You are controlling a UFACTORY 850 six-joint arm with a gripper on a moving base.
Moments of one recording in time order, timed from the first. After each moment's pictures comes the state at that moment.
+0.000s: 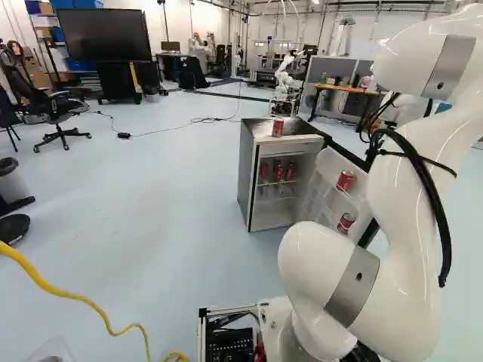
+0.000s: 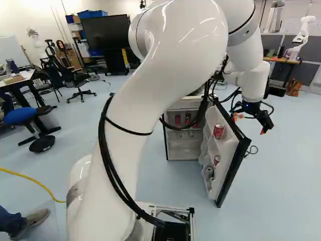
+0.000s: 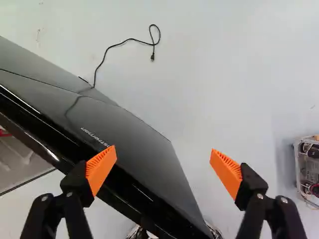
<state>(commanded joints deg) -50.6 -35.3 -84.5 -1.7 -28.5 0.0</state>
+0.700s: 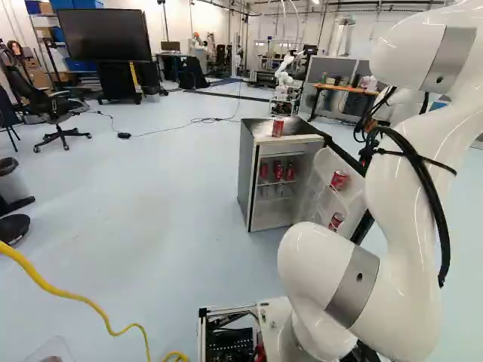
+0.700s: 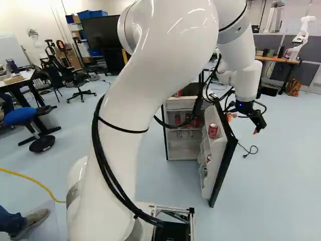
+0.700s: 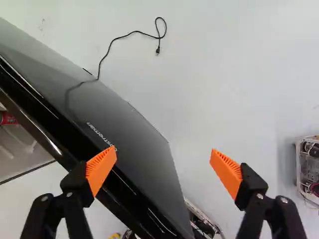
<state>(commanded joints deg) -48.7 -32.2 -80.1 -1.7 -28.5 0.0</state>
